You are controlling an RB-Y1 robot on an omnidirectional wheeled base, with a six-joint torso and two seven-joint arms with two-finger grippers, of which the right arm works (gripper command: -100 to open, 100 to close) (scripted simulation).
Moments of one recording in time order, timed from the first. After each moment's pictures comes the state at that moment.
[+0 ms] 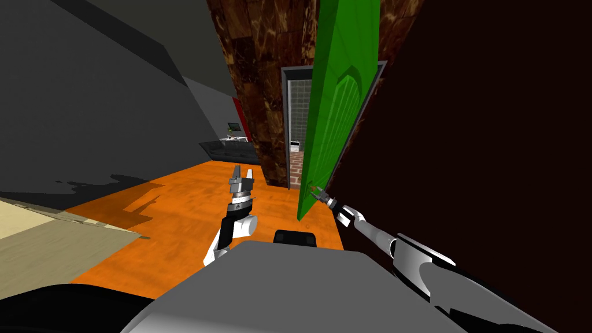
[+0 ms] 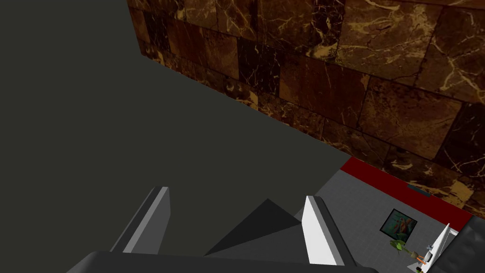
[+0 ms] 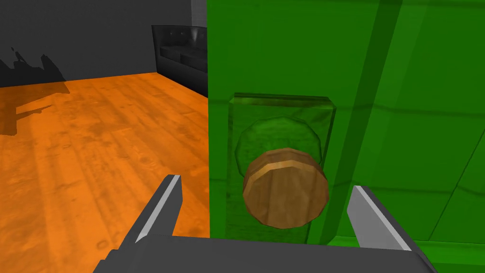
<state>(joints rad) -0.36 -0.71 0.88 -0.97 -0.25 -0.83 -2.13</state>
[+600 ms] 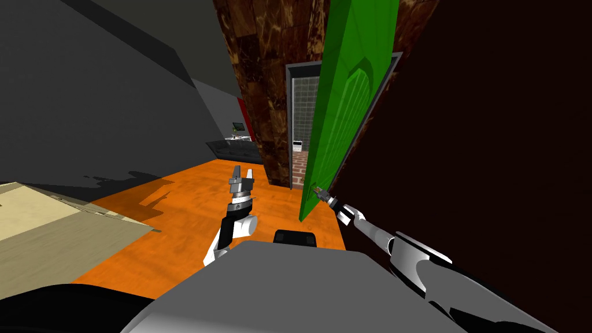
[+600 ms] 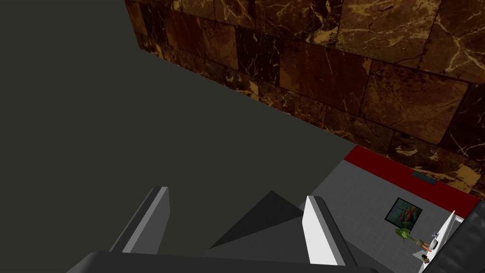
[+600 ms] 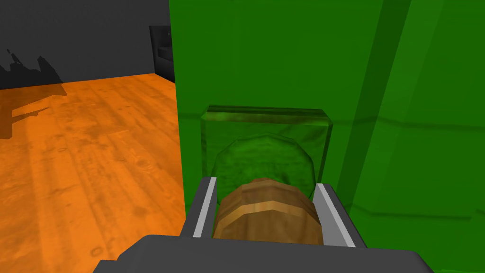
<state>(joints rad) -0.37 -0.69 0.86 -0.92 -0.26 -0.83 -2.13</state>
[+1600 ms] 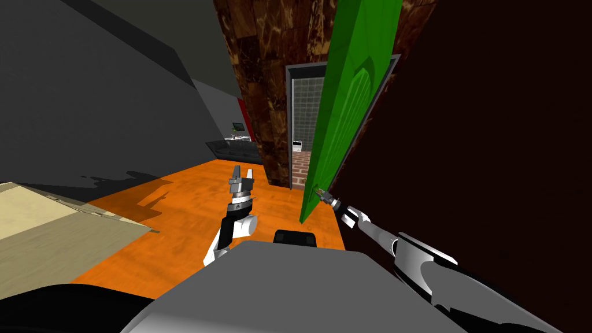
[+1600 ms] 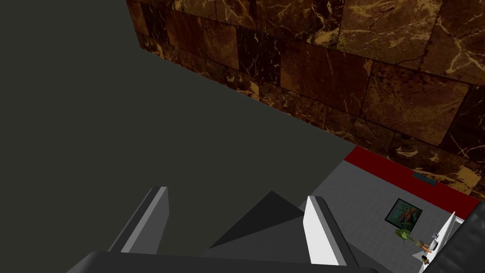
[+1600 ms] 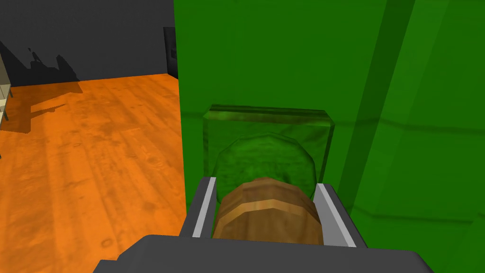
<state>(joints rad) -0.37 -0.72 0.89 -0.86 -0.24 -0.95 -2.17</state>
